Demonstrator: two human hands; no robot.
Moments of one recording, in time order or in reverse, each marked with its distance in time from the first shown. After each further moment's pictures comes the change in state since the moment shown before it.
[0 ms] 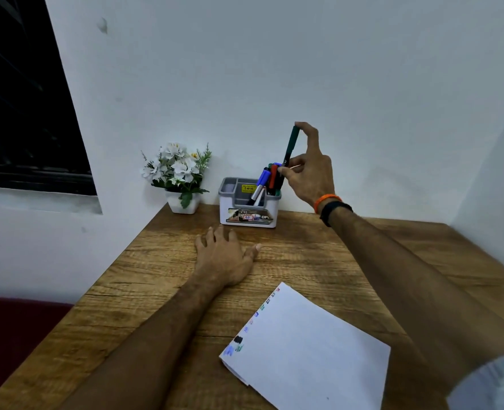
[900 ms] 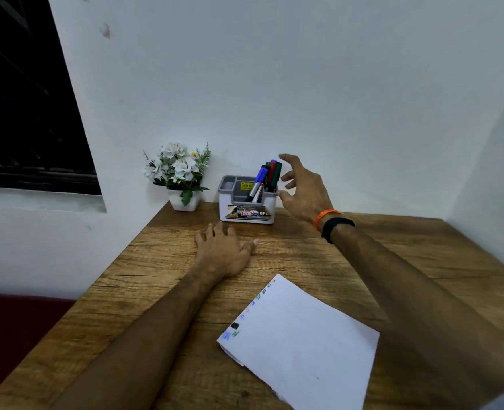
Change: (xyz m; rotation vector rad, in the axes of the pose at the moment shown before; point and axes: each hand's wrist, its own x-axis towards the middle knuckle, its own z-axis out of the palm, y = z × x) left_hand -0.001 0.000 -0.003 -0.016 0.004 0.004; right_hand -0.036 0.005 -0.008 -0.185 -0.238 0.016
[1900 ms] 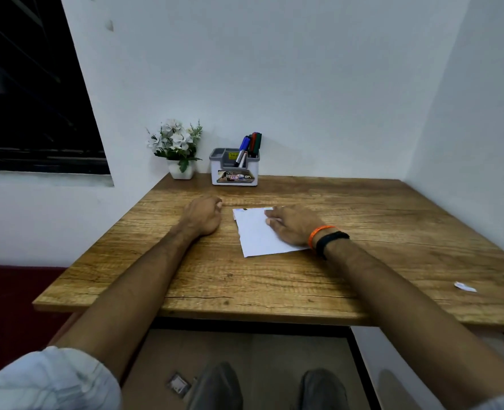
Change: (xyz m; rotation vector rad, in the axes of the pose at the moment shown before) left_hand -0.067 -0.016 -0.010 -0.199 0.133 0.085; right_hand -0.161 -0.015 -0.026 -0.476 -0.567 -0.004
